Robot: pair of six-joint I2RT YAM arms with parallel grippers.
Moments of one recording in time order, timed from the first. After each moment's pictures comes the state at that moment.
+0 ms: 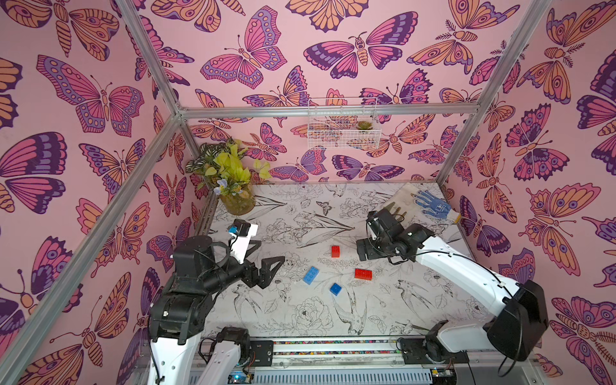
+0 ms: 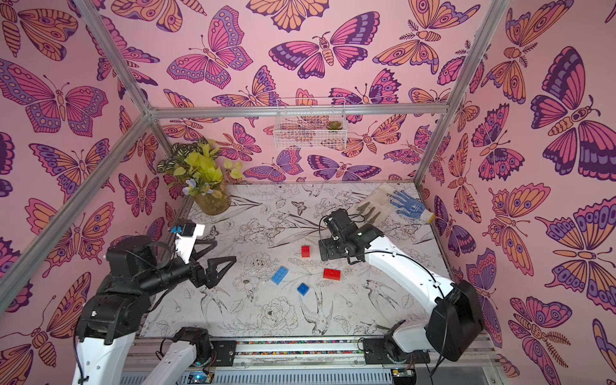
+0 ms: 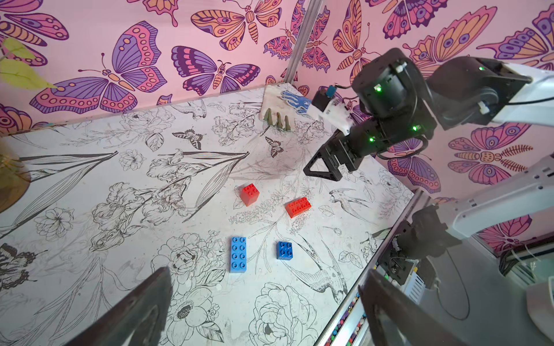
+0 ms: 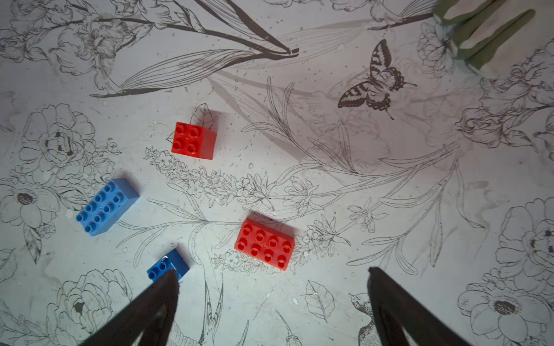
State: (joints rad) left arm -0.11 0.66 1.12 -0.95 0.66 0.05; right arm 0.65 1.41 1.17 -0.85 0.13 0.45
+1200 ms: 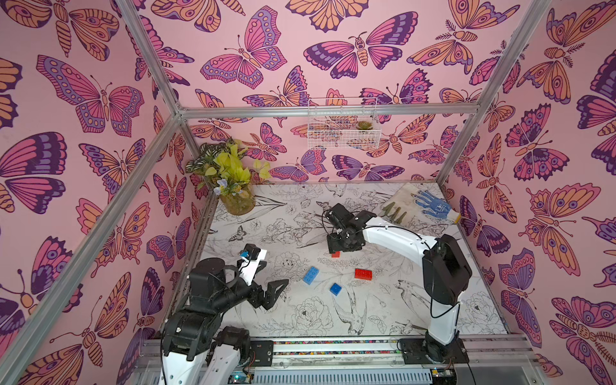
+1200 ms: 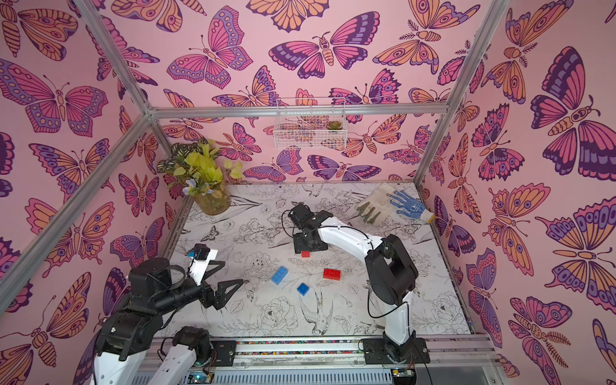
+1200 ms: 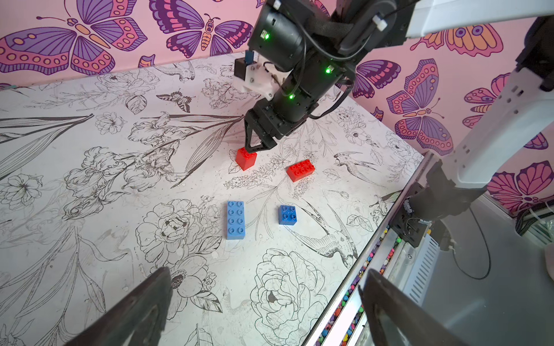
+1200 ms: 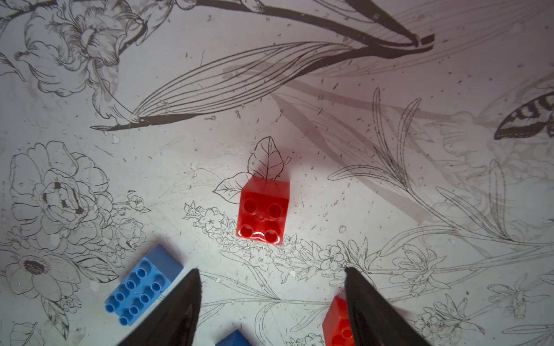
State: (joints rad) left arm -0.17 0.47 0.84 -0.92 0.61 0.07; right arm 0.74 1.93 1.53 -0.86 0.08 0.58
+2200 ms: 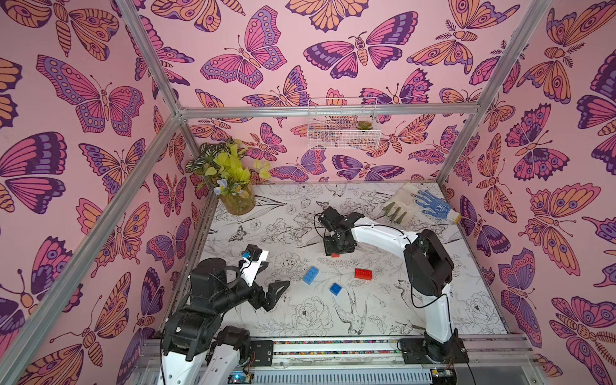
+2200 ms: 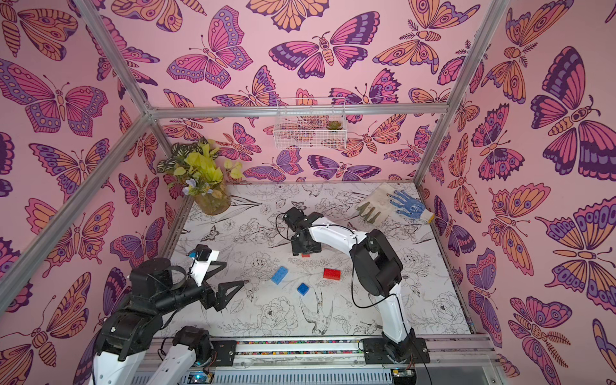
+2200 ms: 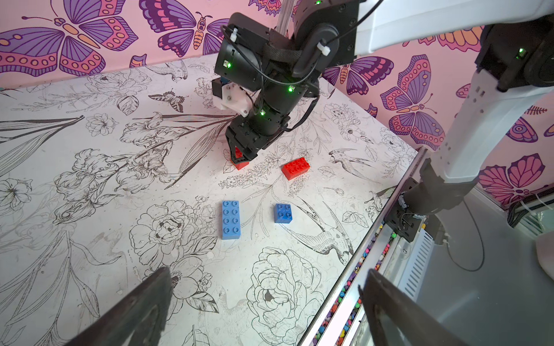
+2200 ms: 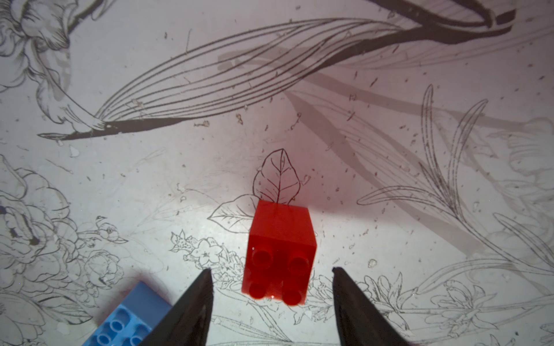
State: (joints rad) left arm -0.20 0.47 0.84 -0.92 0.61 0.07; right arm 0.75 2.07 1.61 -0.86 0.09 0.59
